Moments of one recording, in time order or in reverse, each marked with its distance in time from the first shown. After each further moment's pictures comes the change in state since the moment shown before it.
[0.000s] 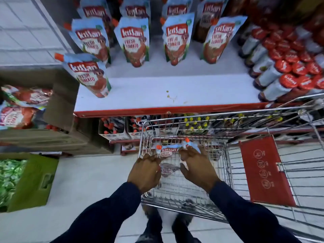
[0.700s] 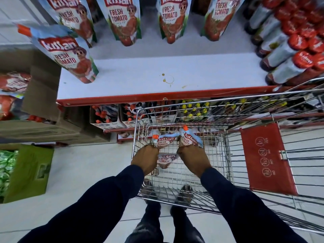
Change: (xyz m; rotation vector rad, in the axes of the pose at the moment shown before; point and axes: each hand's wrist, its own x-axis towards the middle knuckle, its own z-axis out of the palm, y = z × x) left_hand 0.044 -0.002 0.030 -0.023 -0.215 -0.075; right_hand 0.024 0.004 0.031 -0.041 -0.177 0.081
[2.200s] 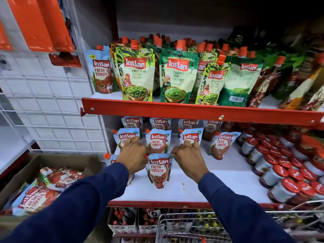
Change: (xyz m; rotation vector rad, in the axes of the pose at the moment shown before) left_hand 0.002 -0.114 -0.354 0.261 0.634 -0.043; right_hand 0.114 -0.073 -0.325 -0.236 0.732 -0.128
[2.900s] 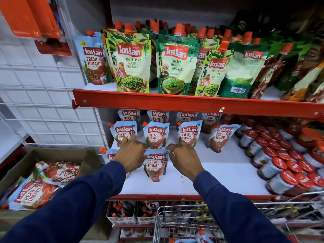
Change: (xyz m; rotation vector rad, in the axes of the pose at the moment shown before) left_hand 0.000 0.000 0.023 -0.014 -0.085 -0.047; right_hand -0.007 -0.007 0.015 0.282 -0.032 0.042
